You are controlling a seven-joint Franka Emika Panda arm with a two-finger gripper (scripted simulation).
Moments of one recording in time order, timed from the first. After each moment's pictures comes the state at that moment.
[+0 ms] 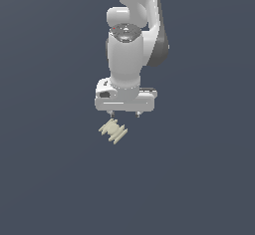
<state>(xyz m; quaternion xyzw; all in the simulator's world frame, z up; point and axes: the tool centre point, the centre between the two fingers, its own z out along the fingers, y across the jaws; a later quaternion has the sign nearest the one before) 0.018 -0.010 0.205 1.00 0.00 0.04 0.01</state>
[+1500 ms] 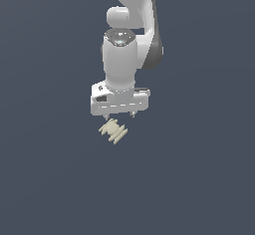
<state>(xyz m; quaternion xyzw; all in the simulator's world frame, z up) 0.020 -0.029 0.196 0.99 0.09 0.04 0.03</state>
